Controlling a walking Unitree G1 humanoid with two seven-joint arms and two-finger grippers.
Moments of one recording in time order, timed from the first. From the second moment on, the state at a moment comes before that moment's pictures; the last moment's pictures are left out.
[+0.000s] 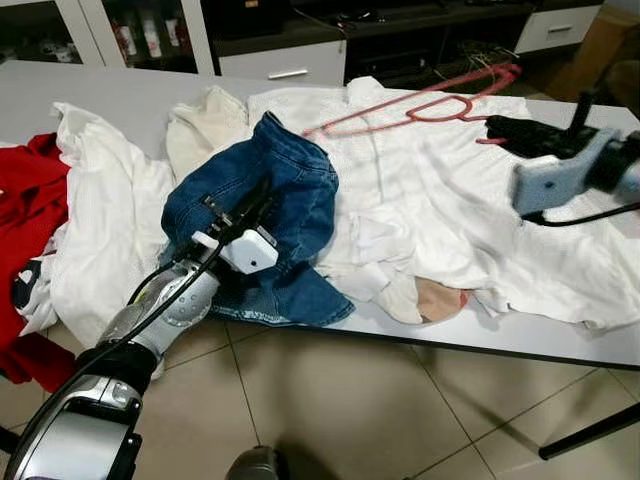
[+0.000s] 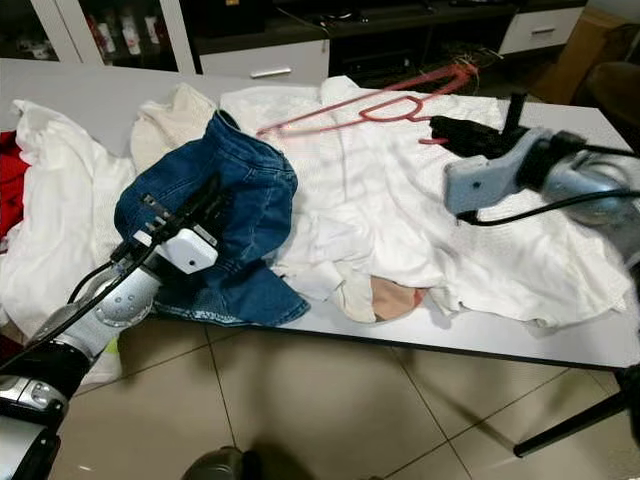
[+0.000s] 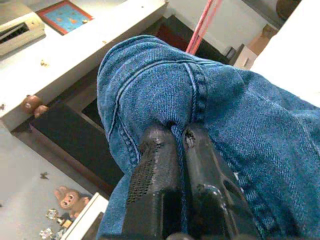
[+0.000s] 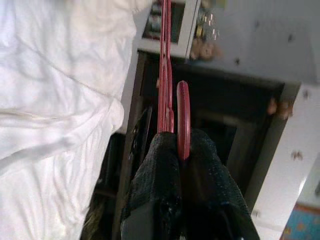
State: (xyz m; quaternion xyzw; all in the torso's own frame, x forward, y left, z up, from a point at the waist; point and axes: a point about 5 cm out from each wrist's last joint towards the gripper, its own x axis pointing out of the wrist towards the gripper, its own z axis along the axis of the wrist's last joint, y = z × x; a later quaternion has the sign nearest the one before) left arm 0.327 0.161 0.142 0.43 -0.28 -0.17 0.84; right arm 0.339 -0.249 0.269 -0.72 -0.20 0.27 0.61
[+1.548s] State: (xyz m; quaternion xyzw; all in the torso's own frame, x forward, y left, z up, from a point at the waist) left arm 0.317 0.161 0.123 0.62 -0.38 -0.17 0.67; right arm 0.328 -0.264 0.295 -0.64 -0.22 0.32 0.66
